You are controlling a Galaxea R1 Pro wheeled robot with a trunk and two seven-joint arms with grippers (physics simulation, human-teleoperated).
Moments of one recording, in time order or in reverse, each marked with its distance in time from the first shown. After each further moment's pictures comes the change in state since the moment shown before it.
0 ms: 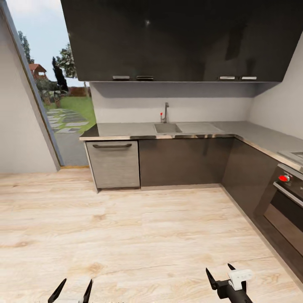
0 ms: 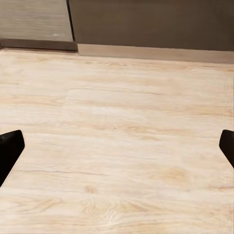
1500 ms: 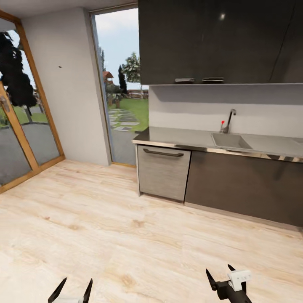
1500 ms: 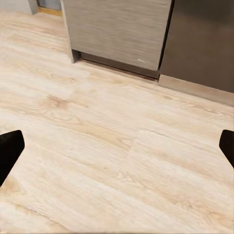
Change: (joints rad) left arm 0.000 0.000 0.000 -0.007 0.001 0.005 -0.001; right arm 0.000 0.001 0.000 0.008 0.000 0.000 0.000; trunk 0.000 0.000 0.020
